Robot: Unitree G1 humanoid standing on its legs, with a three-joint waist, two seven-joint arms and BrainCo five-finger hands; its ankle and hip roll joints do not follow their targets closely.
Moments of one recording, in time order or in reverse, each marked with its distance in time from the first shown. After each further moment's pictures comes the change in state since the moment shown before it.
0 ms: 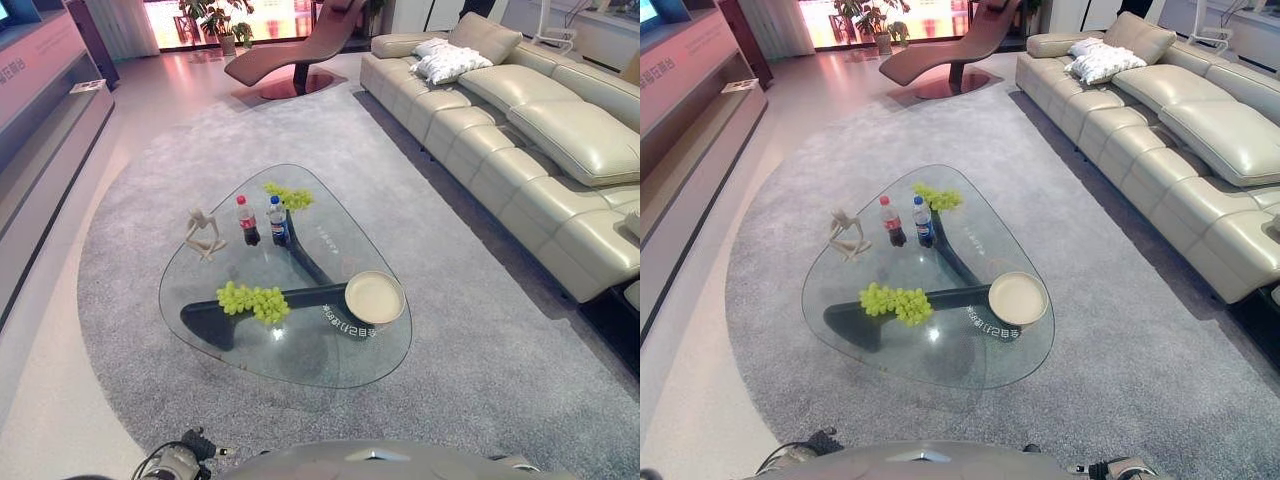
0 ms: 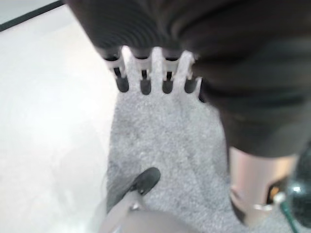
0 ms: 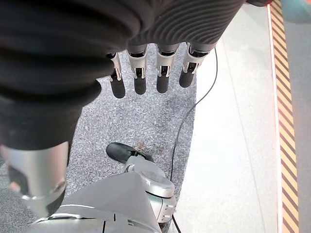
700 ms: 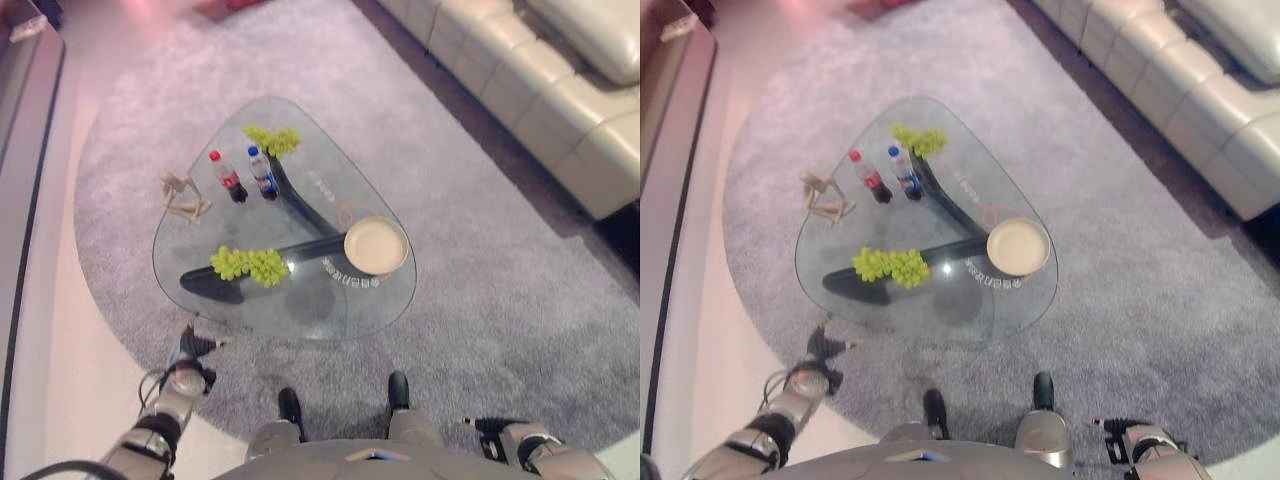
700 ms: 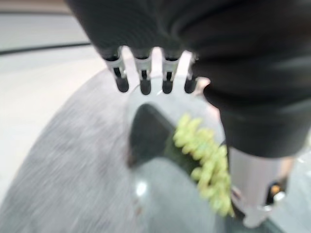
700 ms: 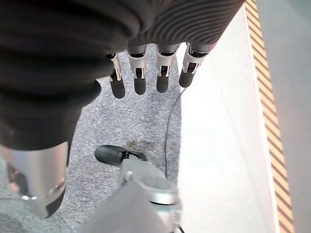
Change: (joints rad) left arm -0.221 0.148 -0.007 -0.305 -0.107 -0.151 0.304; right arm -0.131 -0.122 -0.001 -0.078 0.177 -0.057 -0.004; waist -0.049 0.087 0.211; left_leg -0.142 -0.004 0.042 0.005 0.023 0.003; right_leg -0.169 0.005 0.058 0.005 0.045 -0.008
